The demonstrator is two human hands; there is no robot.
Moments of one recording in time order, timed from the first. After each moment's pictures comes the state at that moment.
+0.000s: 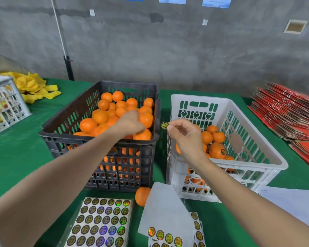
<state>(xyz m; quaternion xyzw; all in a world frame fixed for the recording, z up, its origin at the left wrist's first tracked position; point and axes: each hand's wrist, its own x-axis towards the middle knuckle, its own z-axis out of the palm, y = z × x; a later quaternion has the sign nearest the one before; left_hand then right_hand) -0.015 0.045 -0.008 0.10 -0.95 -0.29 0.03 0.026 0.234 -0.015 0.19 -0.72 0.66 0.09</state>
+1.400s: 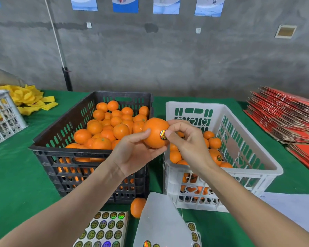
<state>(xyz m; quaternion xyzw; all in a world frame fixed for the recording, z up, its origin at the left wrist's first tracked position) 0.055 0.102 0.000 -0.02 -0.39 -0.91 -0.13 0.038 0.259 0.018 0.24 -0.74 0.63 0.05</state>
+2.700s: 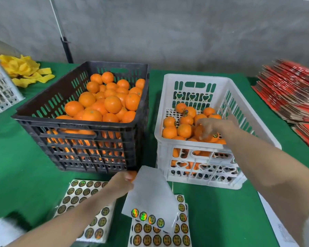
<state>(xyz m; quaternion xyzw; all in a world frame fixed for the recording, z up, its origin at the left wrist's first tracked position) 0.087 0.107 -0.180 0.23 -0.88 -0.39 -0.18 -0.141 0.367 -0.077 0.17 -0.96 -0.07 -0.22</state>
